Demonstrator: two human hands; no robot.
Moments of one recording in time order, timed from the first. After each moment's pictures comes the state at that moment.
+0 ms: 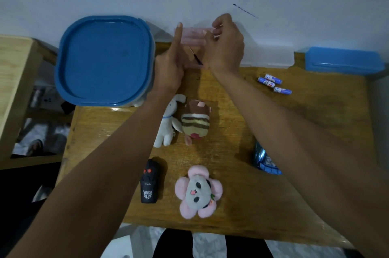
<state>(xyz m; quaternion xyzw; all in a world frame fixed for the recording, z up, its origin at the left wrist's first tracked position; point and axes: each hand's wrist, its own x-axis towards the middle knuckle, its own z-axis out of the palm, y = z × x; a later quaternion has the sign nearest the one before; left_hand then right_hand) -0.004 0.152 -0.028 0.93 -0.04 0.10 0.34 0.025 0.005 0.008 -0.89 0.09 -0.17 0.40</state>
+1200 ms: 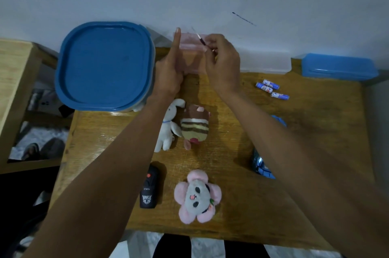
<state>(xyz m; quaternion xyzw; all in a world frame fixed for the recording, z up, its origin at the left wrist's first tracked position) -0.002 0.155 -0.031 0.93 -0.03 0.07 0.37 0.002 -0.003 -0.002 -0.89 -0.04 -0.17 0.42</state>
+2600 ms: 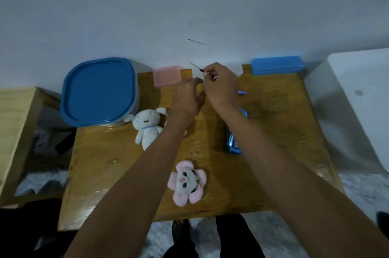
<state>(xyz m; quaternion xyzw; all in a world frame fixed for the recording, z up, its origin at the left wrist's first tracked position) -0.075 0.047 0.034 0.93 -0.12 0.00 0.33 -0.088 -0.065 0.072 -0.88 0.14 -0.14 0.44</state>
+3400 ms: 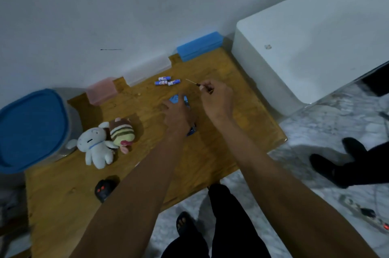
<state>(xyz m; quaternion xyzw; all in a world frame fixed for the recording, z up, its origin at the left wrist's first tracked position) -0.168 -0.097 0.002 0.95 -0.03 -0.22 0.21 -0.224 -0.196 0.066 -0.82 0.33 -0.16 0.44</state>
